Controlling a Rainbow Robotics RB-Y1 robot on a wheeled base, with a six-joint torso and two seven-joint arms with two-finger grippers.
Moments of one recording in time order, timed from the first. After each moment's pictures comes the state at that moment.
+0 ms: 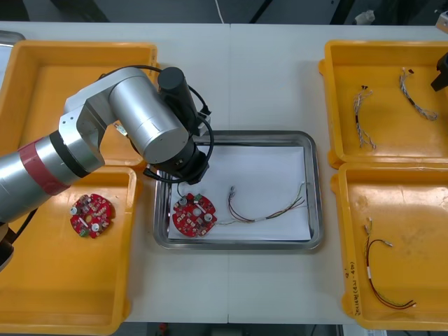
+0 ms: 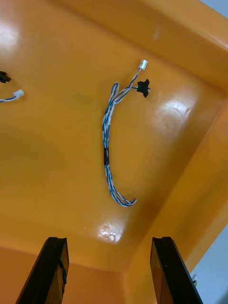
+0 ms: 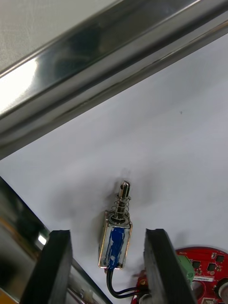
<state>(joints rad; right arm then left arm) -1.20 -0.80 0.06 -0.59 -0.60 1.42 2.19 -0.87 0.59 -0.78 -1.63 0.75 1.46 -1.08</state>
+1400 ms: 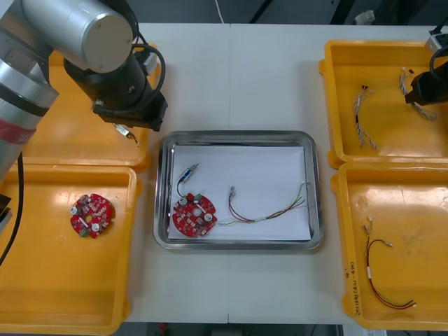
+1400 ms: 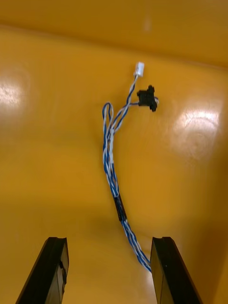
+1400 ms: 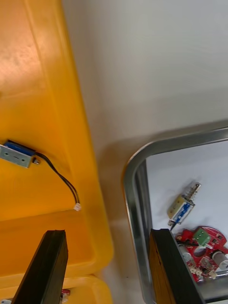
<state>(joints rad) -1.28 -0.72 -0.18 -0.13 -0.55 0.96 2.23 -0.92 0.59 -0.36 -1.58 0.75 1.79 -1.09</state>
